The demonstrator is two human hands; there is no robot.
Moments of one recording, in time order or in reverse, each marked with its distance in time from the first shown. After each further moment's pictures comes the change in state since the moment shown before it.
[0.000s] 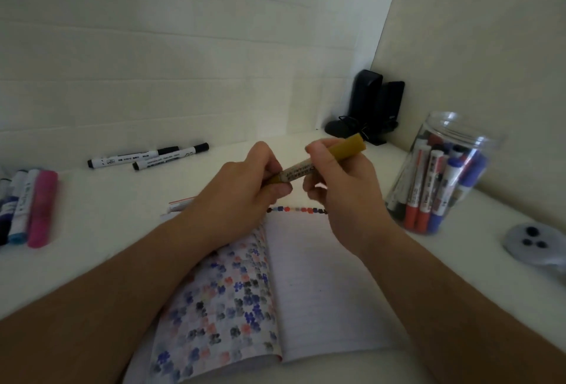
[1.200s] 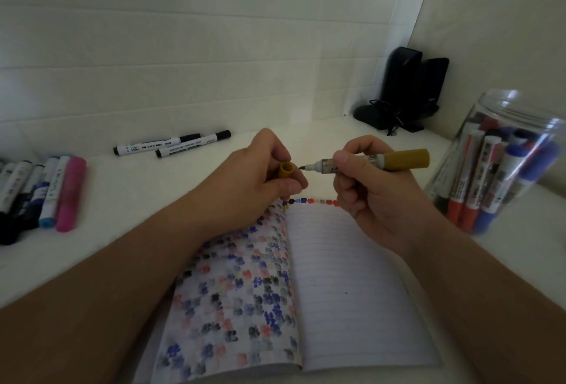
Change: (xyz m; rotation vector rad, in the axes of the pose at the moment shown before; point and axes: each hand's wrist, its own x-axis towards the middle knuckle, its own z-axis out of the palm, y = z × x) left_hand -0.004 -0.001 -0.015 -0.149 -0.119 -0.161; right_hand 0.010 0.020 -0.020 0.332 -0.210 0.257
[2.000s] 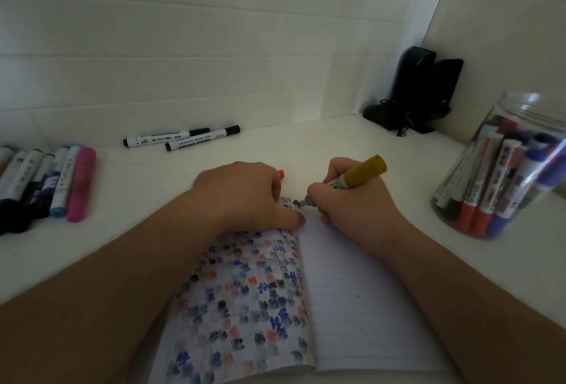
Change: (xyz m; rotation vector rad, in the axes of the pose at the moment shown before) left_hand 0.004 -0.003 -0.002 0.721 -0.180 -0.362; right_hand 0.013 0.032 0.018 -0.737 0.149 -0.047
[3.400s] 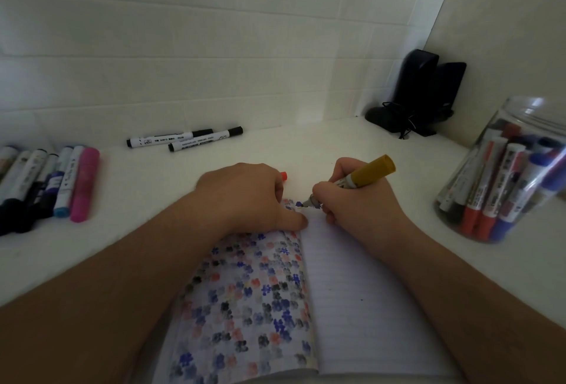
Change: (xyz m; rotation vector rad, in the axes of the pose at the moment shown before) left_hand 0.003 -0.003 0.002 0.007 -0.001 0.013; right_hand 0.000 -0.003 0.000 -0.012 0.030 0.010
